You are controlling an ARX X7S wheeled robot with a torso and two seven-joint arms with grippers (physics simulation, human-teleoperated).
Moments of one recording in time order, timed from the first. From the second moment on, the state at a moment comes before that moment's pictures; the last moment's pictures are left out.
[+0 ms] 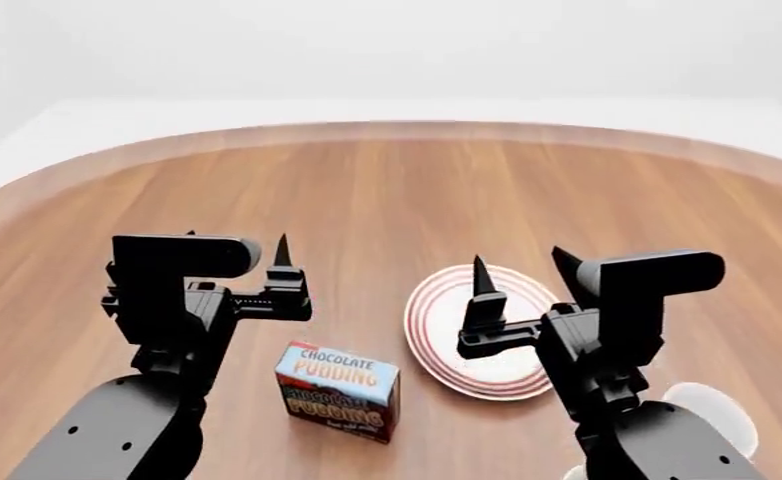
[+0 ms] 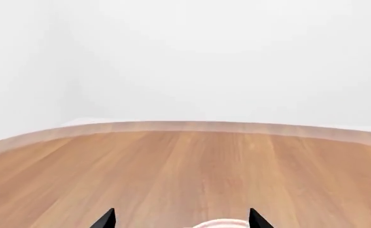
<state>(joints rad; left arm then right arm) -0.40 -0.19 0.04 0.60 -0.36 -0.96 -0.20 0.33 0.22 -0.02 -0.67 0.47 0.94 0.13</state>
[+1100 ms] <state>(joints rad) -0.40 -0.21 0.06 0.59 -0.39 -0.94 -0.23 0.44 0.29 -0.03 -0.78 0.58 1.24 0.20</state>
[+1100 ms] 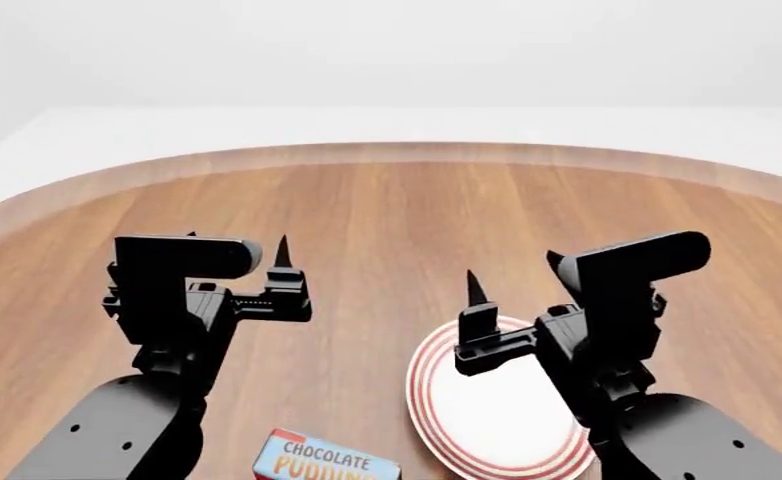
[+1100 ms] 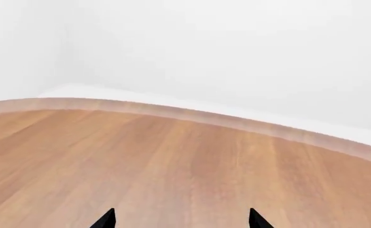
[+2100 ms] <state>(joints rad) -0.40 -0.23 0.08 0.56 -0.40 -0.91 -0.25 0.64 0.51 -0.10 -0.69 1.25 1.49 0.25</state>
